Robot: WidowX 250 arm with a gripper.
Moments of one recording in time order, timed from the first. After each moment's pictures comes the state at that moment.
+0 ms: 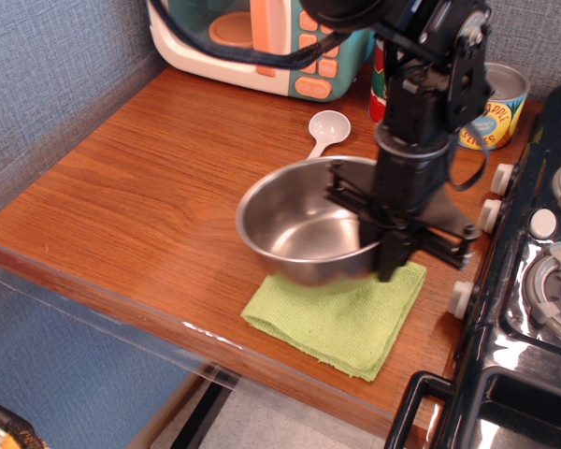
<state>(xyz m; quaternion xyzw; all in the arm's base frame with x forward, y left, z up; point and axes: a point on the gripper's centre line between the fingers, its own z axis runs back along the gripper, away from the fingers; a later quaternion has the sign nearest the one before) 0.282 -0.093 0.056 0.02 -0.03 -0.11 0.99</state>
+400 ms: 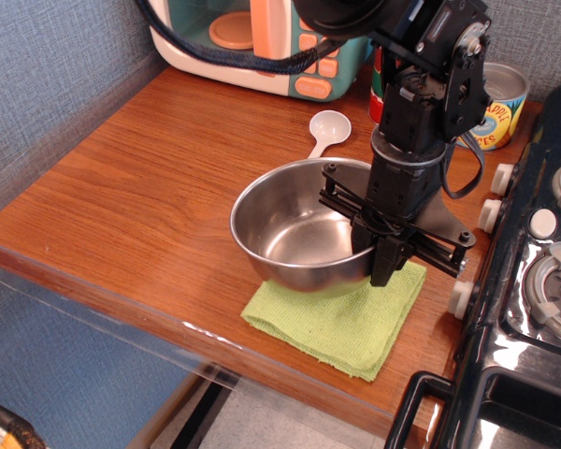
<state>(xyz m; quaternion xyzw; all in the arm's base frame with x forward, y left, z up) 0.278 -0.100 0.055 0.03 -0.03 -0.12 0.99</state>
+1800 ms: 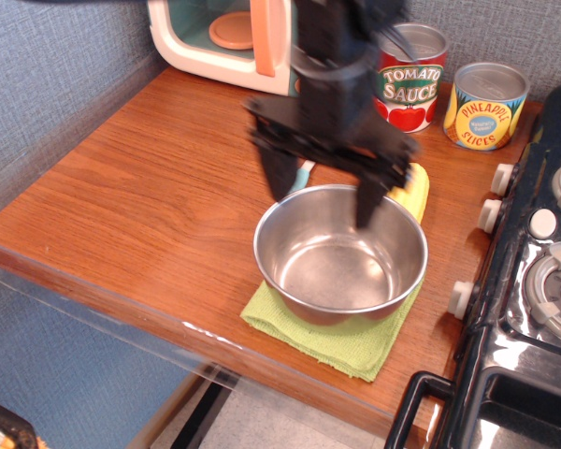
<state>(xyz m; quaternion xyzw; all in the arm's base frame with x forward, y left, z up) 0.269 -0.050 0.112 0.00 -0.09 0.00 1.00</state>
